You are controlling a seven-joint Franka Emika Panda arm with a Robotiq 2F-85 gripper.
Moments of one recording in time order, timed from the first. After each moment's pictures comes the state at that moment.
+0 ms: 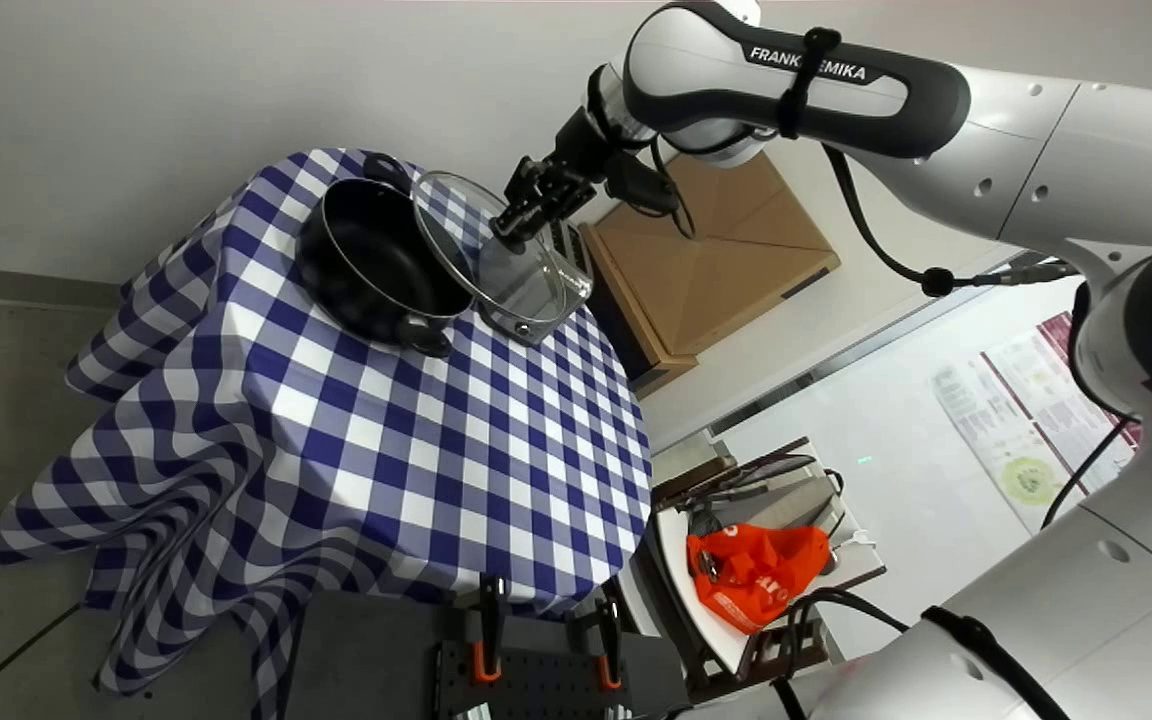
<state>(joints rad) 0.20 0.29 0.17 -1.88 -0.18 2.14 -0.10</state>
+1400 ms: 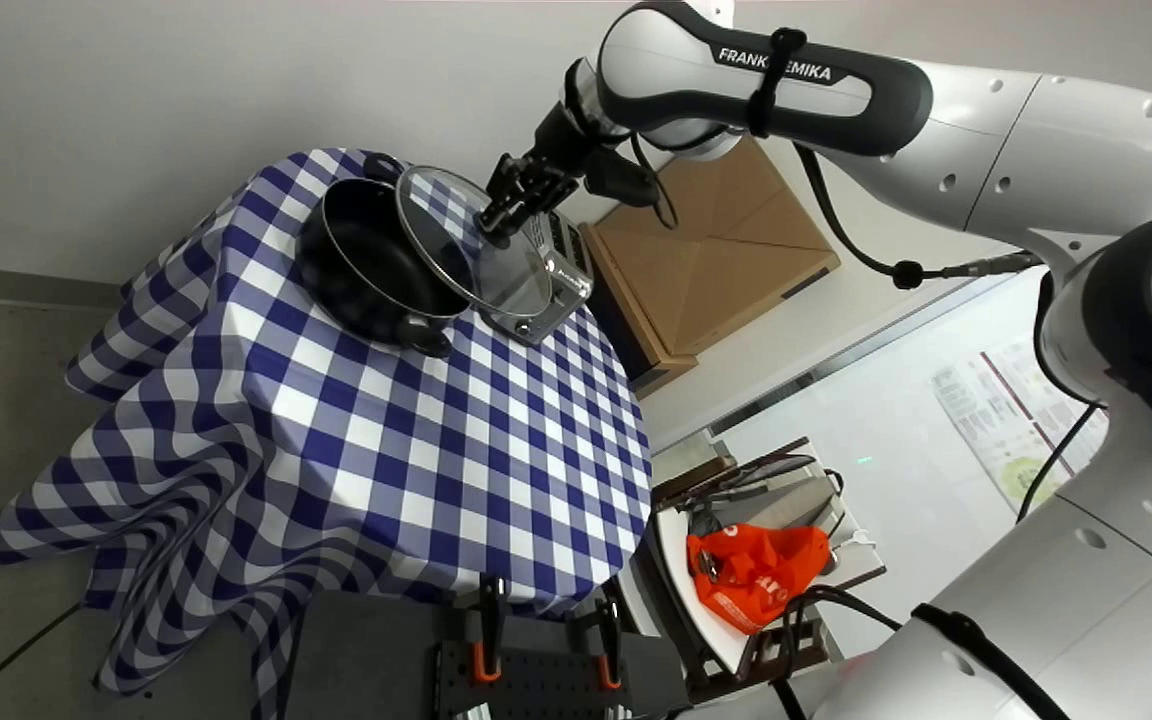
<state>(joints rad) 0.23 0.35 0.17 -1.83 -0.22 2.15 -0.10</state>
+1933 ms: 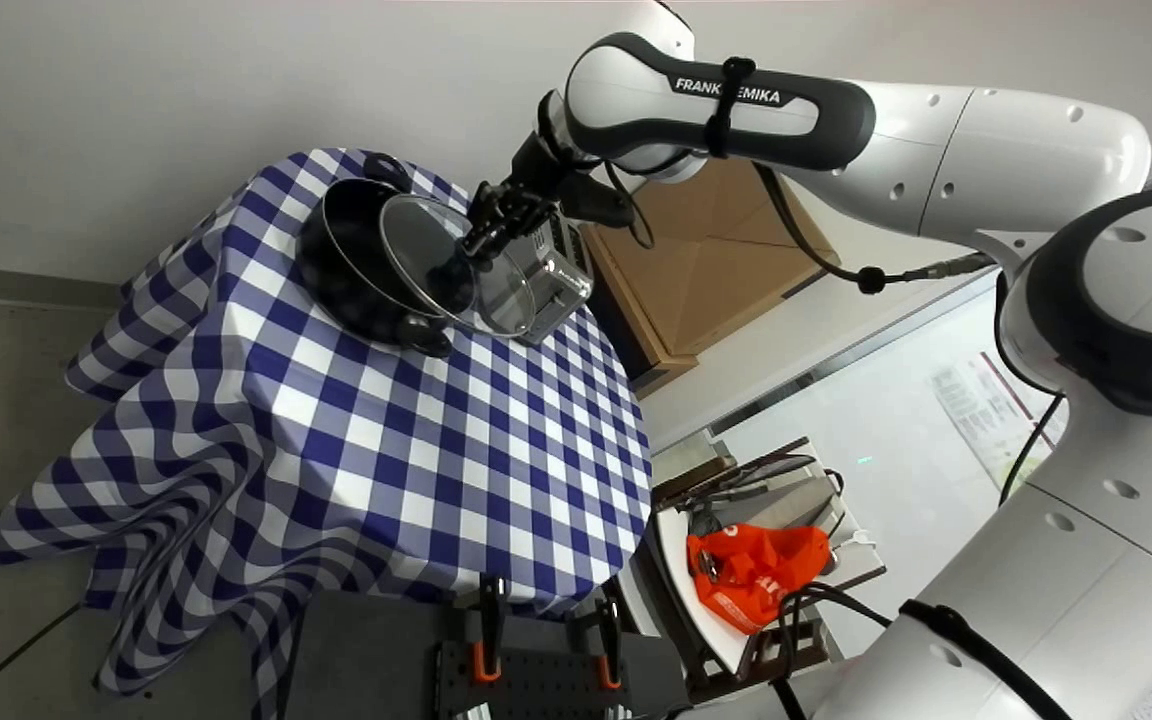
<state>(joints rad) 0.23 0.43 0.16 -1.81 -0.23 2.17 -0.10</state>
